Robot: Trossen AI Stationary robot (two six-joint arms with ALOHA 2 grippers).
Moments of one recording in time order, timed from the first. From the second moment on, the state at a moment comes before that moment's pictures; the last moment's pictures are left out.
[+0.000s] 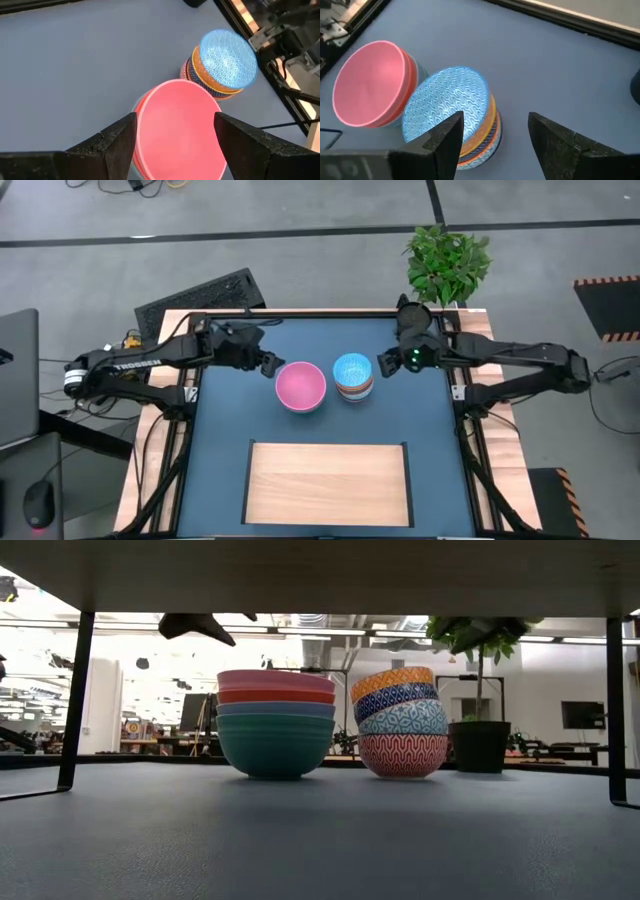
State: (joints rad) left arm 0.27 1.10 0.94 -0.47 -0.07 -0.77; right arm -0.20 1.11 0.99 -0.69 0.29 0.73
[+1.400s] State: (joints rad) left arm 0.27 1.46 1.37 -0.82 -0.06 -0.42; right arm -0.16 1.29 1.33 -1.13 0.18 0.83
